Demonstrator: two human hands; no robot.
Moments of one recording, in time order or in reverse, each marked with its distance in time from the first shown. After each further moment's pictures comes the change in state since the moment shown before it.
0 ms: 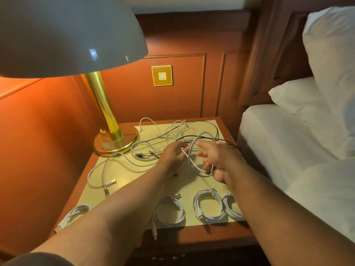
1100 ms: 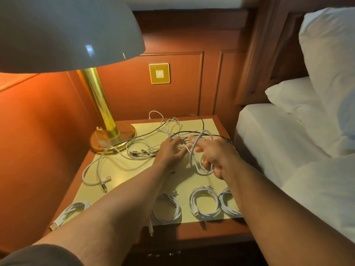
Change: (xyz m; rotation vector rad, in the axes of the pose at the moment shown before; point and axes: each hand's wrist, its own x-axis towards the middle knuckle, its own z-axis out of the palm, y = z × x) left_hand 0.004 0.001 0.001 0.194 0.002 0.037; right_hand -0.004 -0.001 -0.006 -0.101 0.042 -0.107
